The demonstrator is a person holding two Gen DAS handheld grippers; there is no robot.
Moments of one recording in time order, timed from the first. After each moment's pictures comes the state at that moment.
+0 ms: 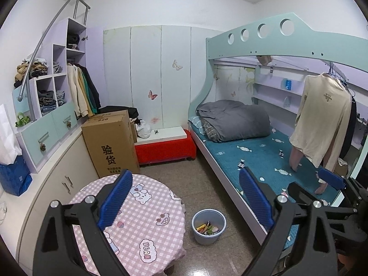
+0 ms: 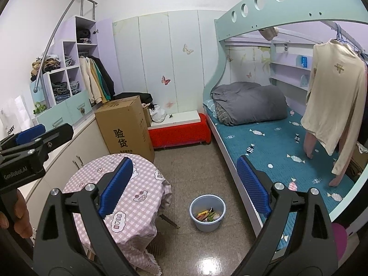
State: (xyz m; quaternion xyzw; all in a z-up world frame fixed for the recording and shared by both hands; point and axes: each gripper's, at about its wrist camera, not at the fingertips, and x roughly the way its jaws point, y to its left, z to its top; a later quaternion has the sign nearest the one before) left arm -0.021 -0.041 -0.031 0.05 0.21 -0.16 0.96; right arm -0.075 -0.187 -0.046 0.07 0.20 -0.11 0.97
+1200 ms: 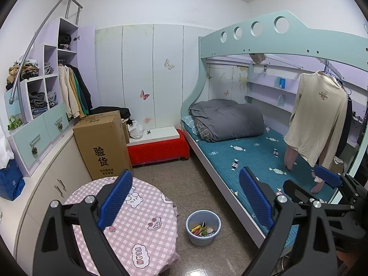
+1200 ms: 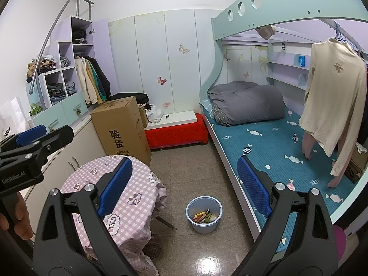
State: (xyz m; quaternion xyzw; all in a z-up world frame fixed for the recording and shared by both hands) left arm -0.006 -0.059 -0.031 0.05 0.21 -0.18 0.96; right arm -0.060 -0.201 -0.045 0.08 0.20 -0.11 0.97
